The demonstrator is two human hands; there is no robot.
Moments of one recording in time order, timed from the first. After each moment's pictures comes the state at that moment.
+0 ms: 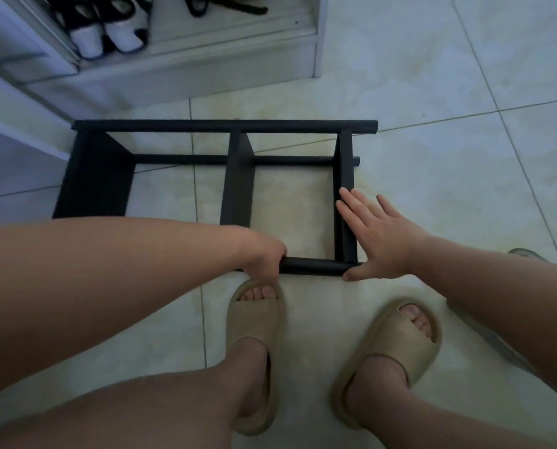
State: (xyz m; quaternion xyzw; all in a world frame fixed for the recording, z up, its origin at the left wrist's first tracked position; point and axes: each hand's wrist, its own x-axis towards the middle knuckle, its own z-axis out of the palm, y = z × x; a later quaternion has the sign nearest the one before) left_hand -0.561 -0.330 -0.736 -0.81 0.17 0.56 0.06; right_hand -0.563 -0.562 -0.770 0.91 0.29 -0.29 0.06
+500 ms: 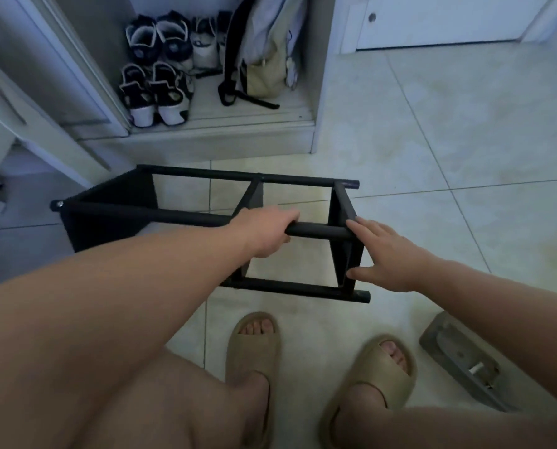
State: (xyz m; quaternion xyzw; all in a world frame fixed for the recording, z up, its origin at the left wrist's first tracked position) left_hand -0.535 -0.304 -0.641 -0.95 0.17 0.23 -0.07; right_hand -0.572 -0.559 -0.648 0.95 0.15 -0.27 -0.08
